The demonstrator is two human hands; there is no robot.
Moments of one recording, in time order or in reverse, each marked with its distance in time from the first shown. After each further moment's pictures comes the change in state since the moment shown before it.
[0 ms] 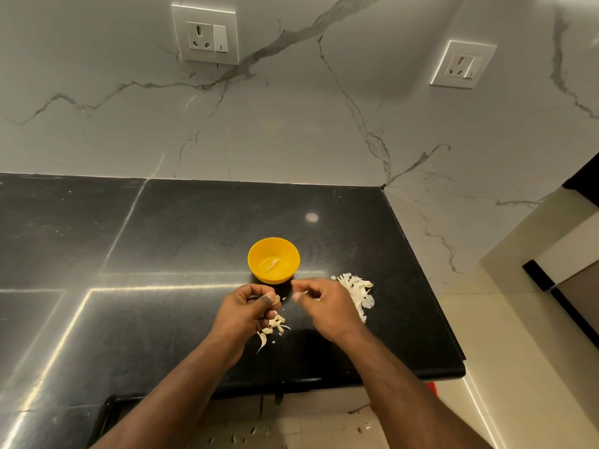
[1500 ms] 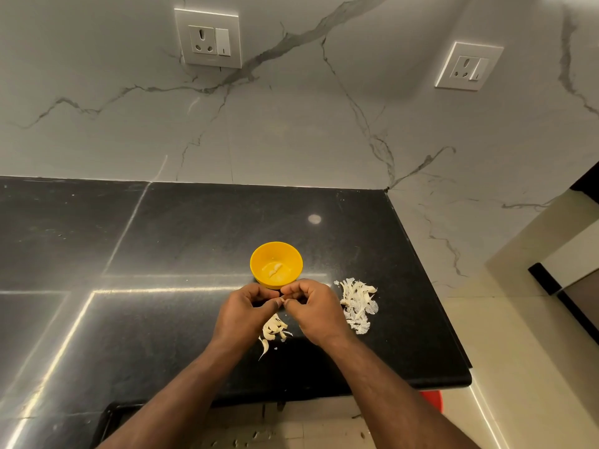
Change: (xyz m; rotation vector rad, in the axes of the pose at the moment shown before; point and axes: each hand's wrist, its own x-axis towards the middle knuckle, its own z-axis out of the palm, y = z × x) left_hand 0.007 0.005 0.001 0.411 0.101 0.257; right_hand 0.011 -0.007 0.027 0.050 0.023 -0.011
